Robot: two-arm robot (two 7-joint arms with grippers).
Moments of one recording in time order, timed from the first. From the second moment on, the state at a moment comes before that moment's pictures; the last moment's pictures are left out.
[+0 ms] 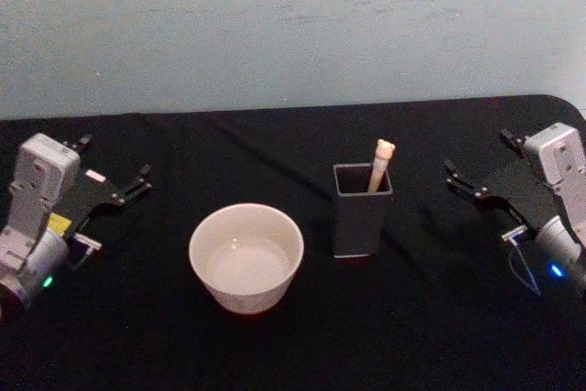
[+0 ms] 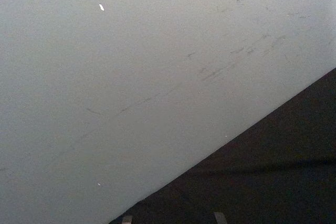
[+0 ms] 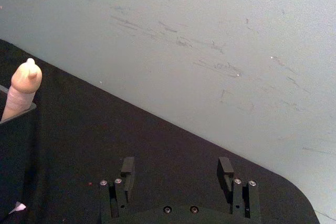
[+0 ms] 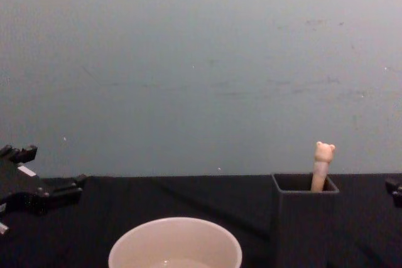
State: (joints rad) left arm -0.20 0.60 0.45 -1.41 -0.25 -0.12 0.03; right arm 0.20 0.60 -0.45 -1.41 0.25 -0.12 -0.03
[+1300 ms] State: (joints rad) left arm -0.20 0.60 0.45 -1.41 -0.25 -0.12 0.03; right arm 0.20 0.60 -0.45 -1.42 0.25 -0.12 -0.02
